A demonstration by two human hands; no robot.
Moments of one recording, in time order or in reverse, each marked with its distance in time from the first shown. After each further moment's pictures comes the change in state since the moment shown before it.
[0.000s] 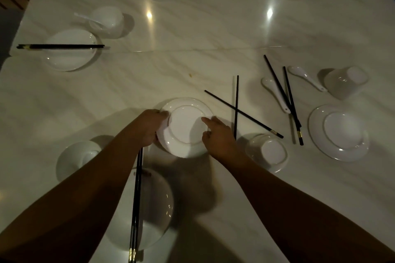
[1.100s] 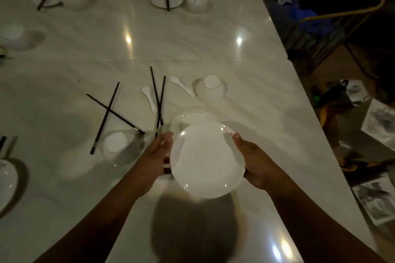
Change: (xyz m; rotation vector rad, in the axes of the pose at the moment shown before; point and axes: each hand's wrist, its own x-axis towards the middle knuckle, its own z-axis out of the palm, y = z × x) left_hand -0.192 -0.045 0.408 -0.072 -0.187 0.289; right_hand -0.189 0.342 -0.323 0.956 -0.124 0.249
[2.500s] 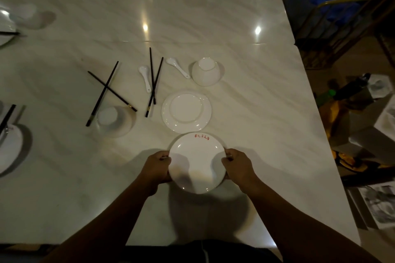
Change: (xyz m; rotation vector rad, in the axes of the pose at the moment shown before) left_hand -0.005 -0.090 0.067 0.066 0.303 -0.250; right_hand 0.028 0.105 -0.050 -0.630 0.187 -0.041
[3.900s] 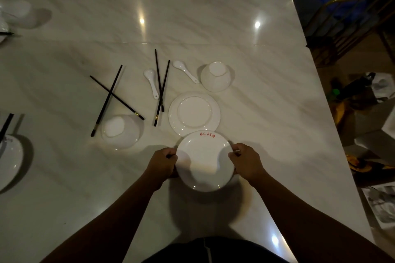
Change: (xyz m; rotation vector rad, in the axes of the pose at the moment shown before) left_hand 0.047 0.026 -0.022 0.128 -0.043 0.075; right_hand 0.041 -0.032 0.005 -0.105 0.050 -0.008
